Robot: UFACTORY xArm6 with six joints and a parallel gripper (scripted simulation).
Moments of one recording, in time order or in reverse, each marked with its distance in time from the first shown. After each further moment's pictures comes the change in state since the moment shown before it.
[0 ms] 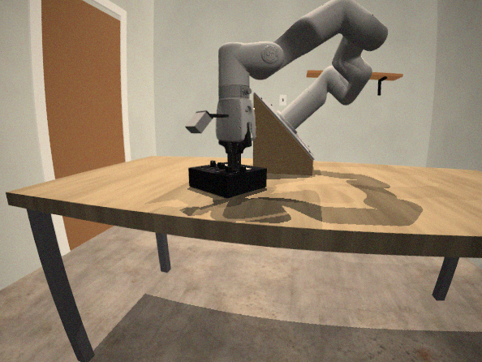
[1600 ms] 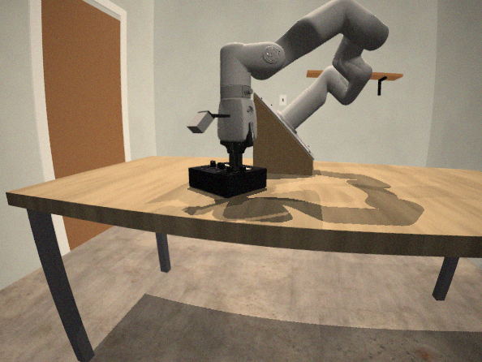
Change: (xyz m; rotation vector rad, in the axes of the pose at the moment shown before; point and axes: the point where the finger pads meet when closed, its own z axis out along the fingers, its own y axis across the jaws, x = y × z) arm -0.005 0.000 0.000 0.000 0.000 0.000
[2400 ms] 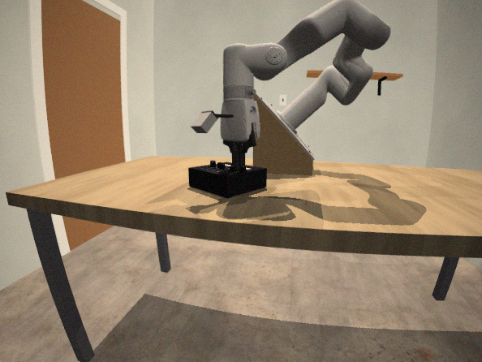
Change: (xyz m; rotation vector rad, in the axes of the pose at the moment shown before) arm -0.010 0.000 0.000 0.000 0.000 0.000
